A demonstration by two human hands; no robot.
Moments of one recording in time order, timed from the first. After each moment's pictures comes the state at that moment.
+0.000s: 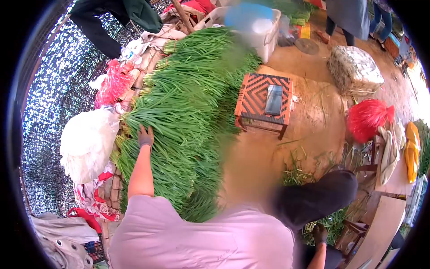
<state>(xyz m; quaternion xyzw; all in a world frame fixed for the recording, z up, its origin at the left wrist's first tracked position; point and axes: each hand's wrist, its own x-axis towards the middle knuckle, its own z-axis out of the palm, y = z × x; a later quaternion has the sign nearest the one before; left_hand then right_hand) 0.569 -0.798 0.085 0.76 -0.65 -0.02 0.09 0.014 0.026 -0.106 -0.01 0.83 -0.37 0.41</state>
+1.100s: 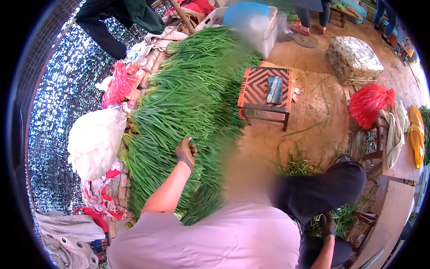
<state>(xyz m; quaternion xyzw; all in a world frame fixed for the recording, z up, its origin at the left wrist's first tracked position) 0.410 -0.600 0.083 0.63 -0.29 -0.56 0.44 0.016 0.034 -0.113 -0.19 0.87 -0.29 0.35</state>
